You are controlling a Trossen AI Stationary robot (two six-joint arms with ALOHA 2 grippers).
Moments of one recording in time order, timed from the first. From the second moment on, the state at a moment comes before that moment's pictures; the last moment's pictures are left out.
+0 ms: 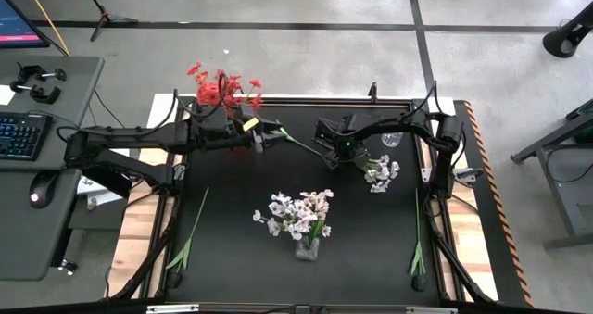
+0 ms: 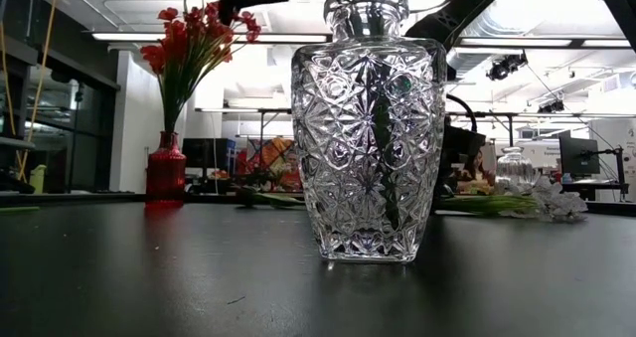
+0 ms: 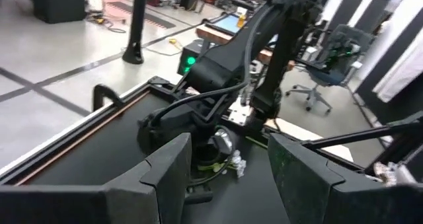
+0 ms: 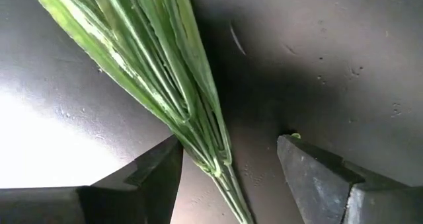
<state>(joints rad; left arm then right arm) 0.12 1.16 0.97 0.00 -0.14 -0.31 -0.36 1.90 1.20 -0.83 0.03 -2.62</state>
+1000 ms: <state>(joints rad) 0.12 1.16 0.97 0.10 -0.12 -0.19 -0.35 1.88 1.20 -1.04 0.07 -2.89</state>
